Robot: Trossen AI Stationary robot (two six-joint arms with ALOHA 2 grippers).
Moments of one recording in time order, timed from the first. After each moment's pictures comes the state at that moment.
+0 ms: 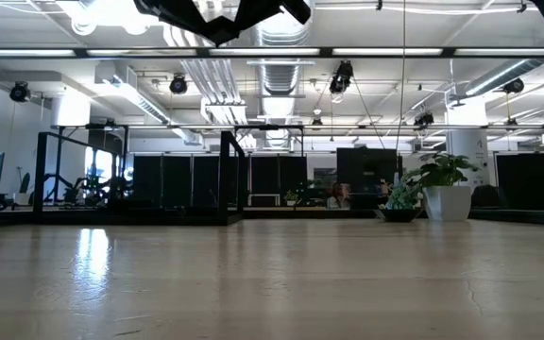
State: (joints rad) left arm 0.05 1.11 1.22 -0.65 -0.46 -0.02; right arm -0.03 2.01 2.24 -0.96 0.39 0.34
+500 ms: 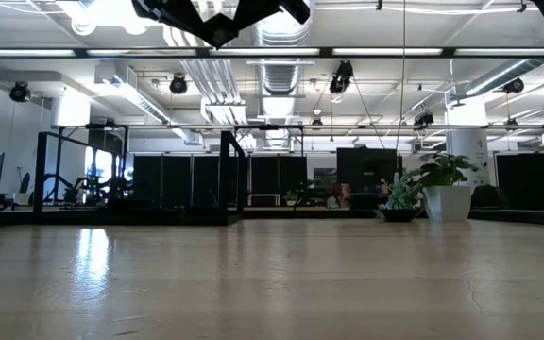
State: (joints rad) left arm 0.05 1.12 1.22 -0.65 -0.48 -0.09; right arm -0.03 2.01 2.24 -0.96 0.37 0.34
